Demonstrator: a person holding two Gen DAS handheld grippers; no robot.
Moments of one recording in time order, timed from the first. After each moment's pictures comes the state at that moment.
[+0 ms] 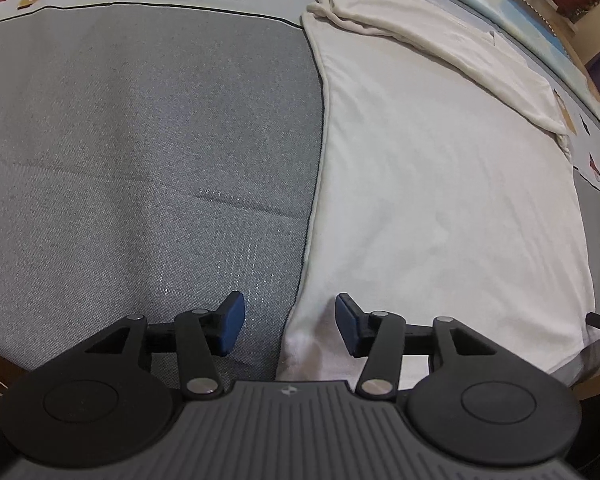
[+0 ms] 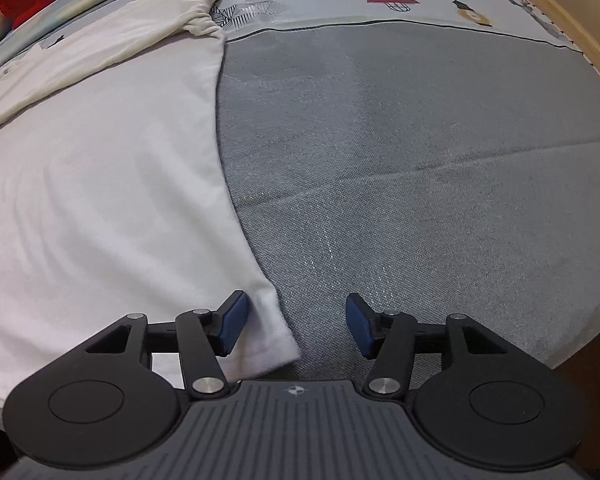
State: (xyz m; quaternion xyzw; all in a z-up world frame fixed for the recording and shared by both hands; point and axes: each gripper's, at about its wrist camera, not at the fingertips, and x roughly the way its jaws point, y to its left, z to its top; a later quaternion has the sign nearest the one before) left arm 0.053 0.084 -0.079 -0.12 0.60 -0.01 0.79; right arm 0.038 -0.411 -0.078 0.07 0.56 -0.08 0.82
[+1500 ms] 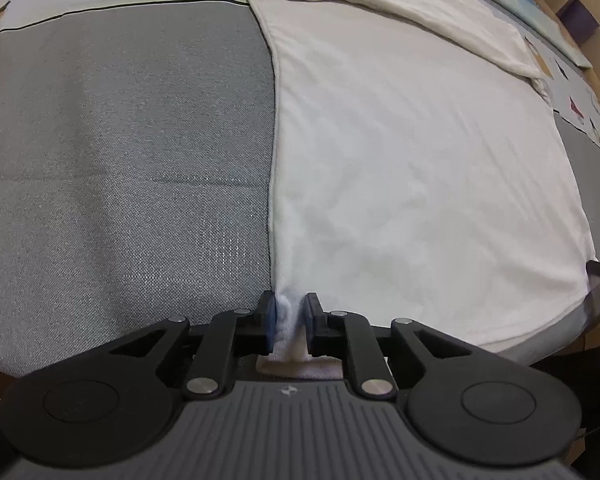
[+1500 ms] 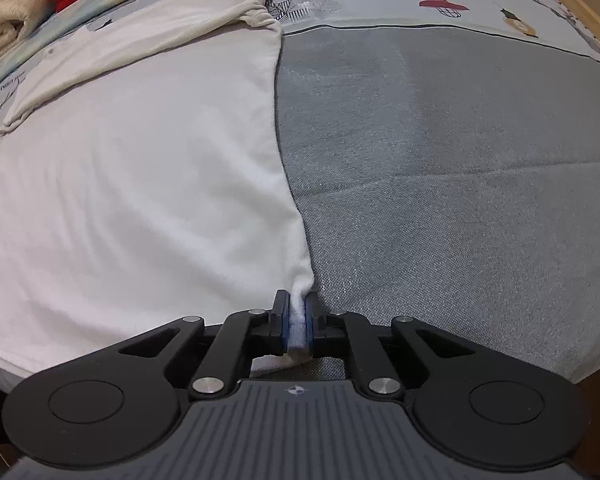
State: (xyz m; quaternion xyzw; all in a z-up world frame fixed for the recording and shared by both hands) left arm 0.052 0.062 -0.086 -0.07 0.62 -0.06 0.78; right arm 0.039 -0.387 -0.076 0.07 0.57 -0.02 0.82
